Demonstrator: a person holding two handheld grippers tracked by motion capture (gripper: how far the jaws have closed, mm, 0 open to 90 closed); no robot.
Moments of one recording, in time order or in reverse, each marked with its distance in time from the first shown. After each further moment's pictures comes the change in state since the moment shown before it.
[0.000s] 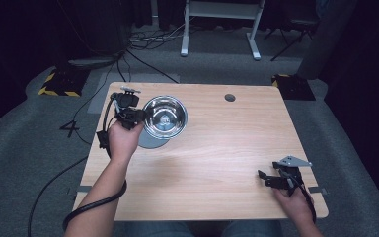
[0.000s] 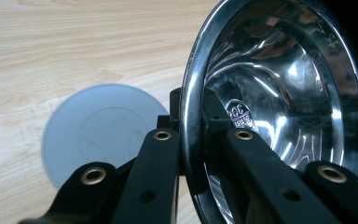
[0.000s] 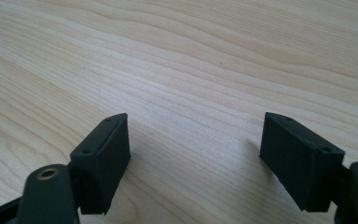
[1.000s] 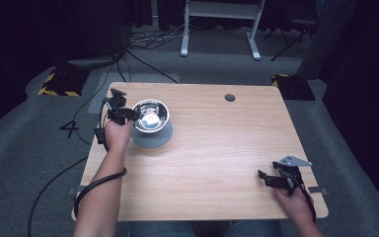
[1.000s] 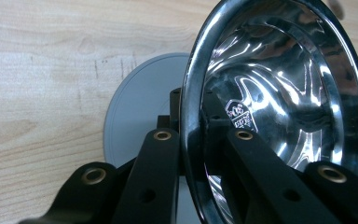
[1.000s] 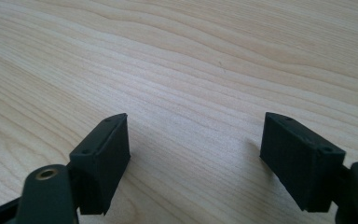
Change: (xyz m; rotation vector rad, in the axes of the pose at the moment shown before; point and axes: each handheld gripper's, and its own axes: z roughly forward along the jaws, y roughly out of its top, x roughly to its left) left arm 0.096 -0.012 0.073 0.149 0.029 -0.280; right arm -0.001 0.000 0.001 -0.002 -0.003 -0.006
